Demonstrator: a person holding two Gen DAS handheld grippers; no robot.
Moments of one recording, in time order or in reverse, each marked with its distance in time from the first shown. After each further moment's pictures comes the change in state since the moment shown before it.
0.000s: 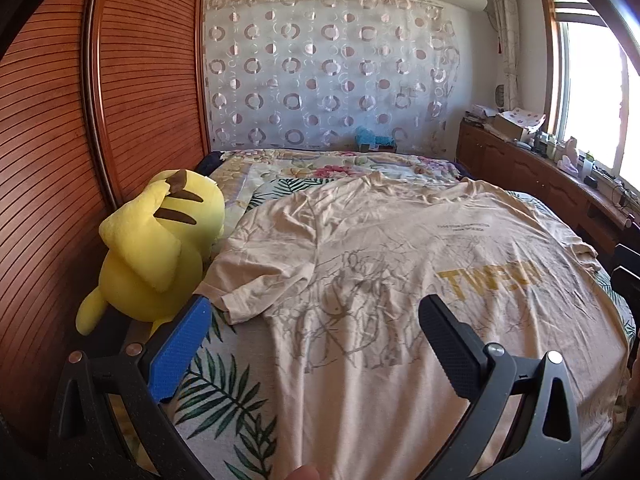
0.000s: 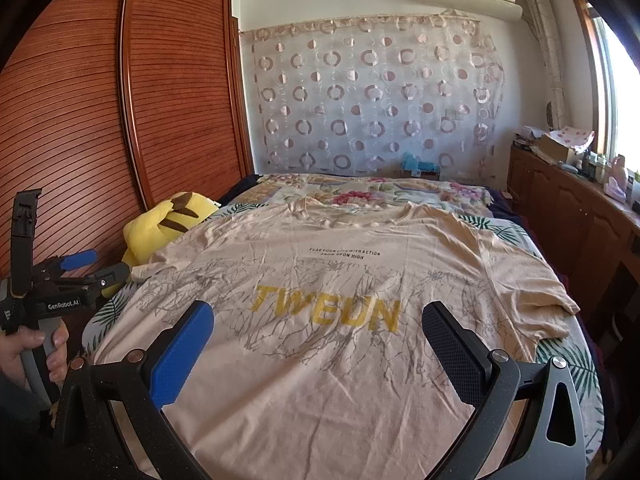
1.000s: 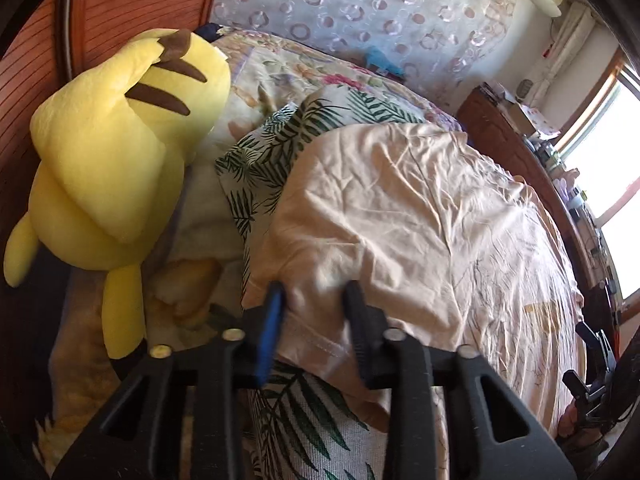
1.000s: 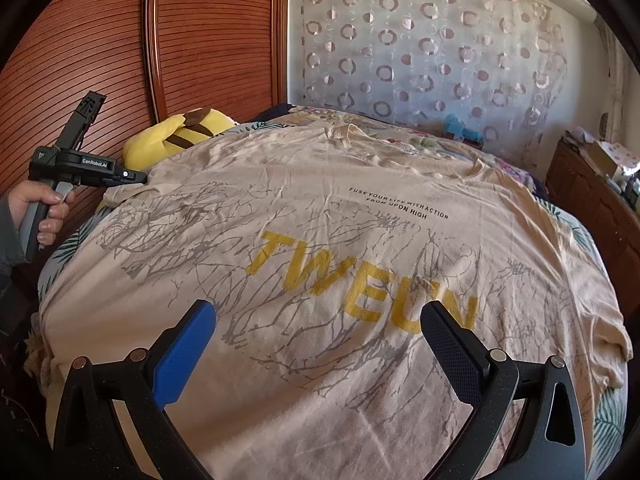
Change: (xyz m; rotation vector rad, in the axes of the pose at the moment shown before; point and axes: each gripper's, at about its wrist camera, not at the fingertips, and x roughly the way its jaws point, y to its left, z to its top) left arm 0.160 0.127 0.022 -0.236 0.407 -0.220; right arm 0.076 -0.006 0.022 -0.195 0.187 0.049
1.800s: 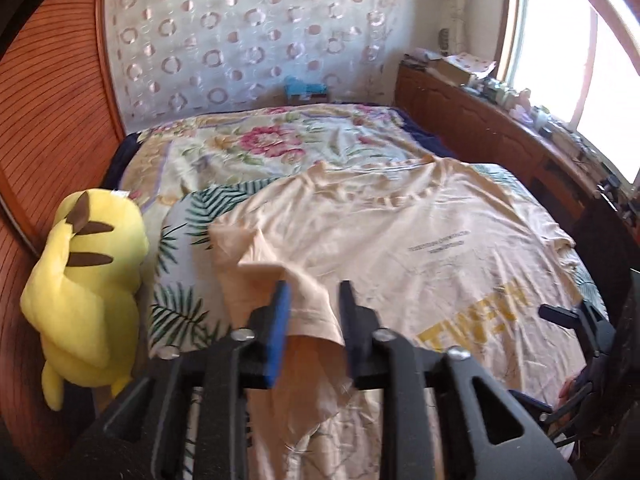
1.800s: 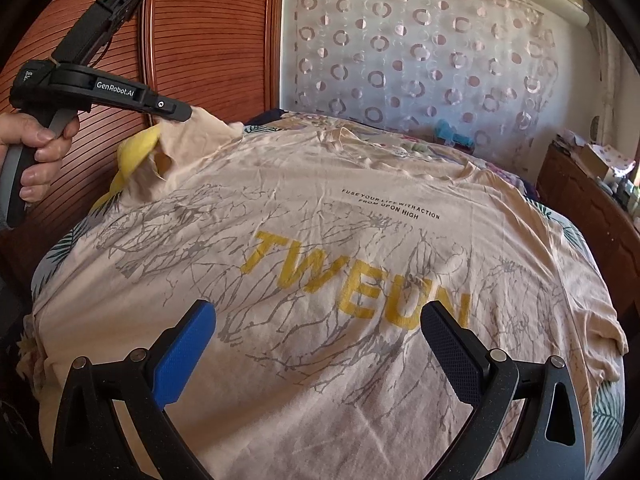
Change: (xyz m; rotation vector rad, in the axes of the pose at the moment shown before) left arm -0.035 -0.164 0.021 0.412 -0.131 0.019; right arm 0.005 0.013 0.000 -0.003 -0.018 -0.032
